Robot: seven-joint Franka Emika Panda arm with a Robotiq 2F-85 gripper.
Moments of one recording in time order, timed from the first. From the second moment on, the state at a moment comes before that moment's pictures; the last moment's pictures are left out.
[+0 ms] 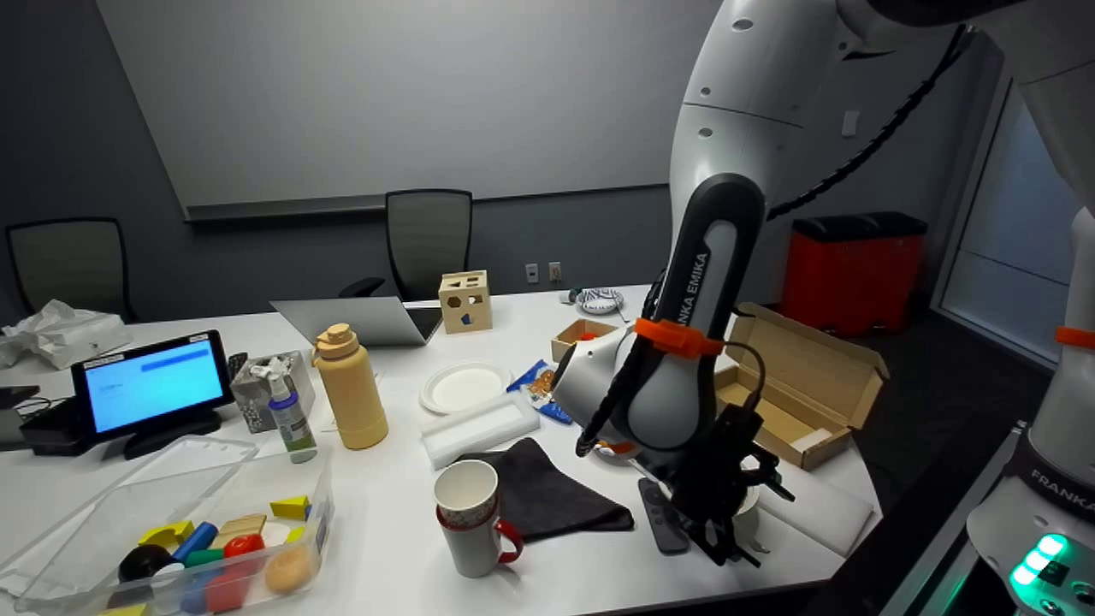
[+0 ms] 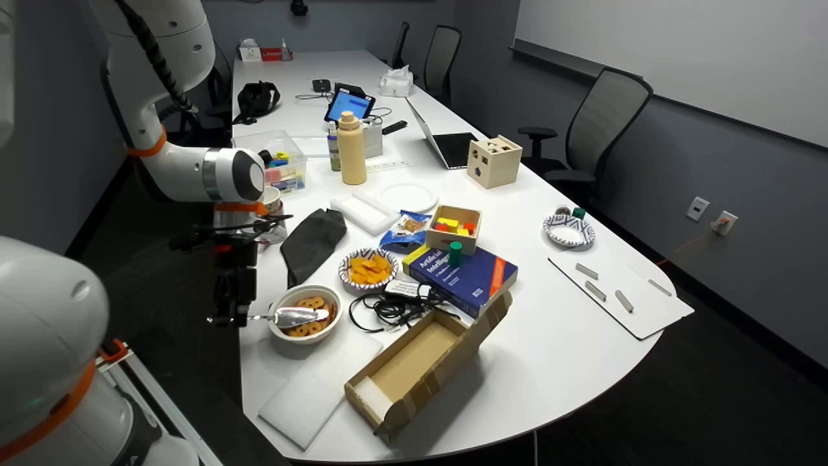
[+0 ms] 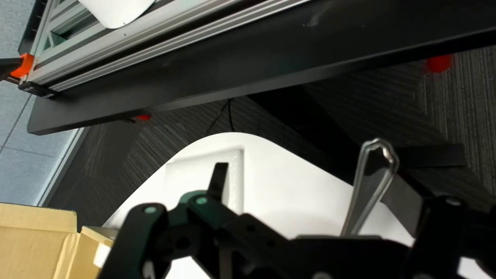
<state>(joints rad) 0.49 0.54 0.18 -2.33 -0.14 2.01 0.90</state>
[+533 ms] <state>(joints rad) 0.51 0.56 0.18 -2.33 -0.15 2.01 0.93</state>
